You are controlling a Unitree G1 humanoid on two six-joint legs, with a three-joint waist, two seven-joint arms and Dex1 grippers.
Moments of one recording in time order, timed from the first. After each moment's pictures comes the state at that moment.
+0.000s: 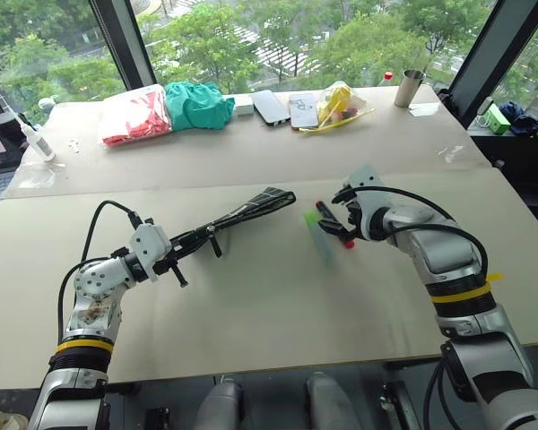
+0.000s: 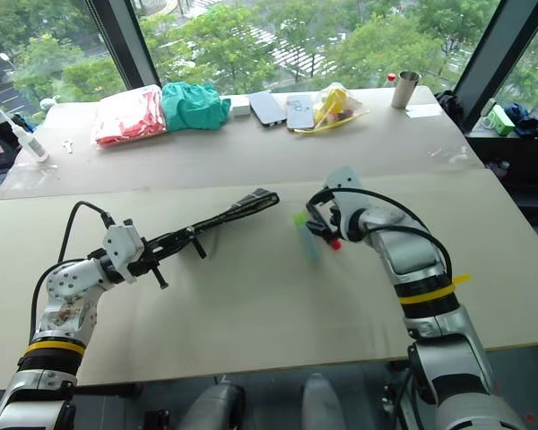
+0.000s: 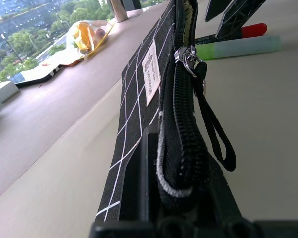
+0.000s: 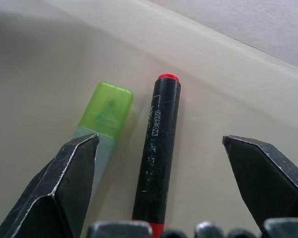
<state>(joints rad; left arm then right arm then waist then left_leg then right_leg) -0.34 0.56 0.07 0.39 -0.28 -0.40 -1.02 -0.73 -0.51 0.18 0.06 0.15 0.93 0.50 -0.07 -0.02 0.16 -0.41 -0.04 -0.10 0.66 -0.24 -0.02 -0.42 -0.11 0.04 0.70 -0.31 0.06</state>
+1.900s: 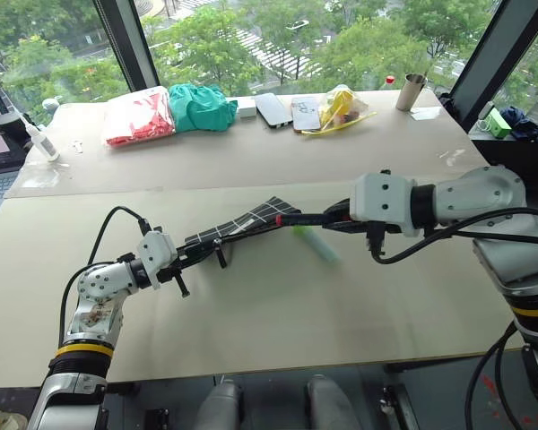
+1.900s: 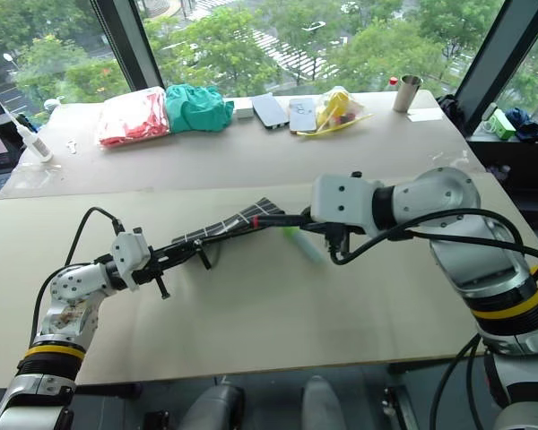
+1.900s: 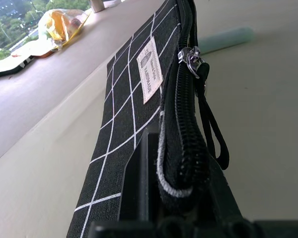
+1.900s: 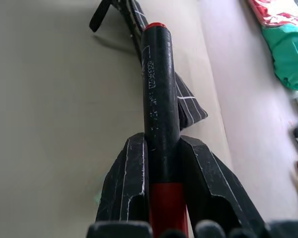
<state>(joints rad) -0.31 0.57 0.04 0.35 -0.28 -0.35 -1.07 -0.73 -0.89 0.27 -0.34 0.11 0.42 1.12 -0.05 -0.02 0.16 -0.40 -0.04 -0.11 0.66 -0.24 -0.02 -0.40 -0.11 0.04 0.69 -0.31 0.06</state>
